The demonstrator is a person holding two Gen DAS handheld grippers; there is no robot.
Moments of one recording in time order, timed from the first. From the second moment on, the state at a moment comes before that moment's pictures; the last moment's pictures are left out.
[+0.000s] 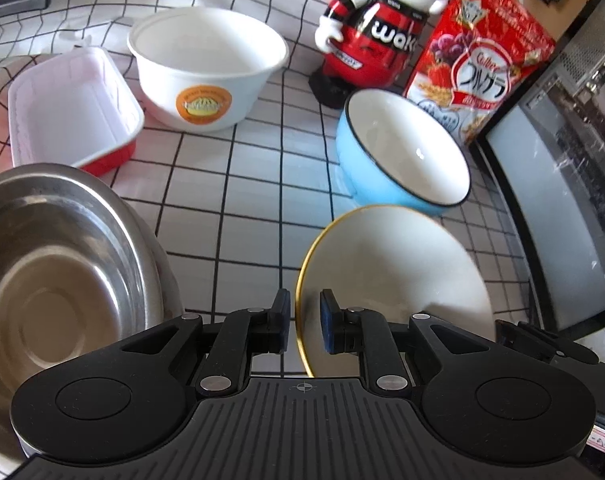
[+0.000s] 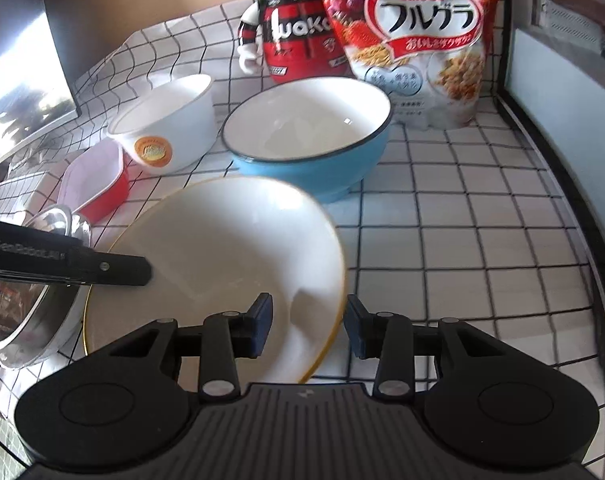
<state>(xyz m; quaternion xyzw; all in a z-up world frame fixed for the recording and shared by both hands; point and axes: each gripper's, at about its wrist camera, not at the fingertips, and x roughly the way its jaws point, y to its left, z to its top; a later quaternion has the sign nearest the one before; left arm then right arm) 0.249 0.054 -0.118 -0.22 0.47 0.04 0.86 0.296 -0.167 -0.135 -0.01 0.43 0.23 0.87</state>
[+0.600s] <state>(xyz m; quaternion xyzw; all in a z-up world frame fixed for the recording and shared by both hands) 0.287 0.062 -0.078 -0.21 0.42 0.02 0.88 0.325 -0.187 -0.099 0.01 0.40 0.23 0.89</state>
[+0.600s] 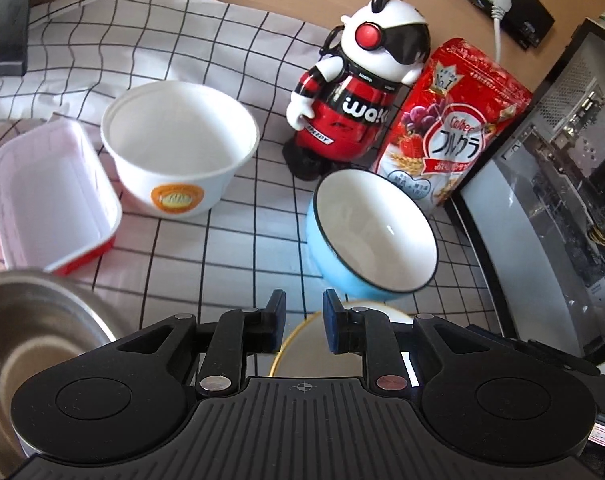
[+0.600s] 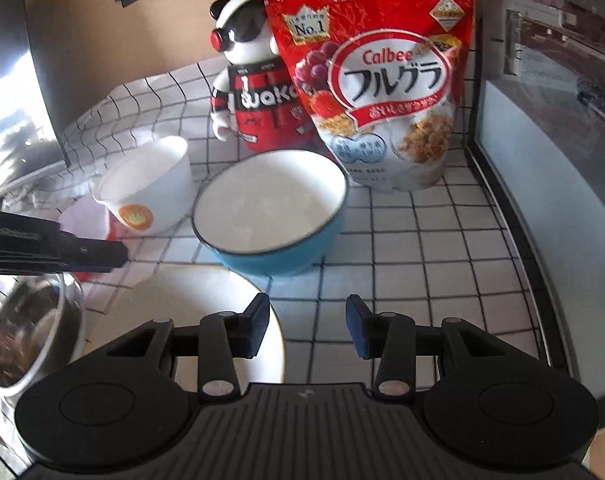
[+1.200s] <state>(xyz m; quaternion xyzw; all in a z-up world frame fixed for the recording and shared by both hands) 0.426 0.063 -0.101 -0.18 0.51 0.01 0.84 0.449 -0.168 -0.116 0.06 0.46 0.17 0.87</state>
